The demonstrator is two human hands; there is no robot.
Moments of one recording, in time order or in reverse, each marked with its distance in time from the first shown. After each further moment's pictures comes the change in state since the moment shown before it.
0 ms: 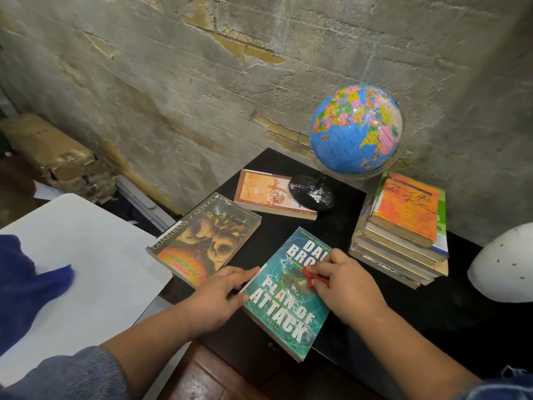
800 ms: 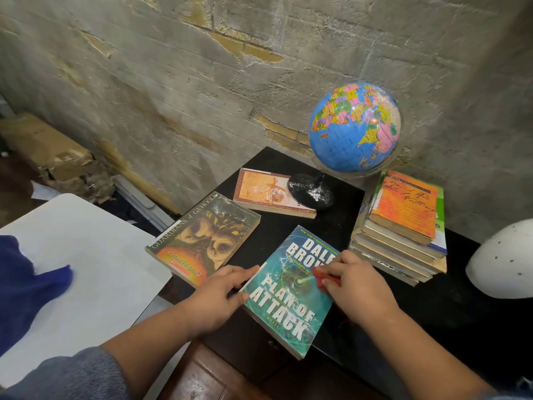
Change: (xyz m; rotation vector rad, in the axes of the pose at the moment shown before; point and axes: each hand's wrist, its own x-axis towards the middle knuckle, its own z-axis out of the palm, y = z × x) left_hand -0.001 -0.001 0.002 -0.036 0.019 0.003; right_hand -0.009 0.009 -0.004 -0.033 0.022 0.062
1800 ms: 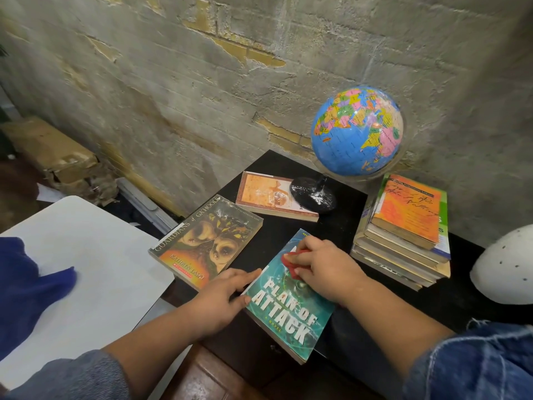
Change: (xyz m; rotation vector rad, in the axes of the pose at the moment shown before) left_hand 0.001 0.002 -0.002 0.036 -0.019 0.006; right_hand 0.045 -0.033 -0.003 -0.173 -0.205 -0.208
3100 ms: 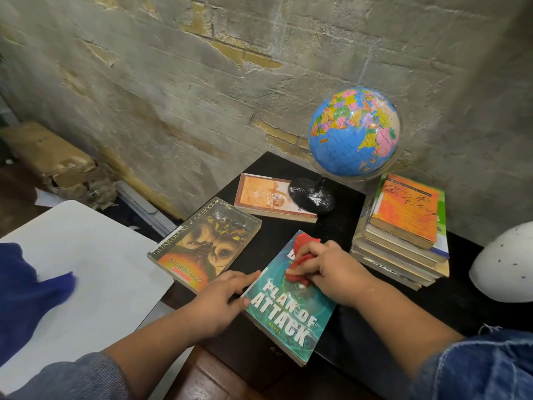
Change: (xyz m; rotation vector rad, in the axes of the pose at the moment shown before) left_hand 0.000 0.002 -0.002 0.000 -0.011 -0.011; right_hand -0.008 0.018 0.000 0.161 0.006 -0.145
